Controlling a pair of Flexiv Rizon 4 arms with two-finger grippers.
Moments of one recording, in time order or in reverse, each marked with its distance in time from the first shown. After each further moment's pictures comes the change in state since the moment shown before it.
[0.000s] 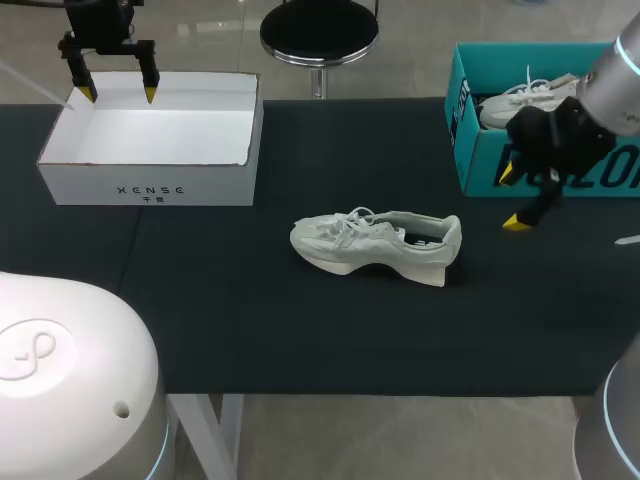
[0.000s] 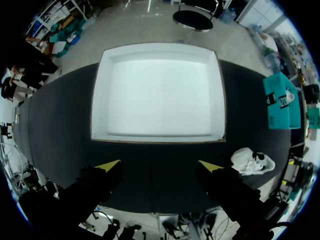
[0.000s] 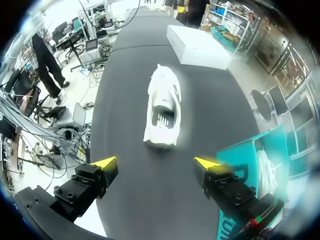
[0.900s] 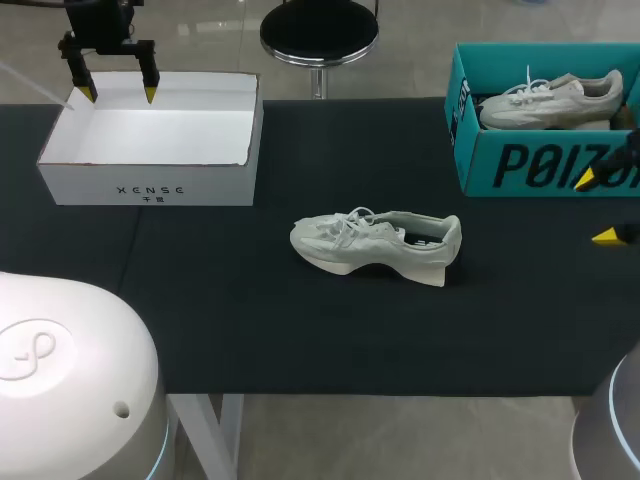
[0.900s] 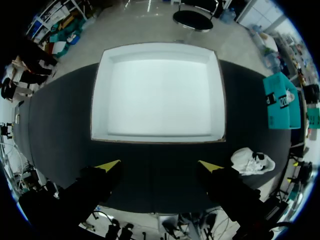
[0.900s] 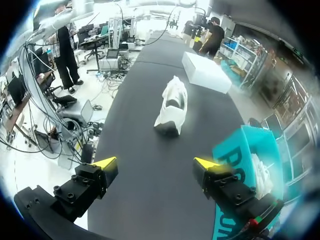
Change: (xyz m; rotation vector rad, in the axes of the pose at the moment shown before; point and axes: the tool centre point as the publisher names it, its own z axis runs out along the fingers) left arm 0.000 0.000 0.000 0.000 0.000 0.000; right arm 0.016 -0.098 -0.050 -0.235 -0.006 -0.196
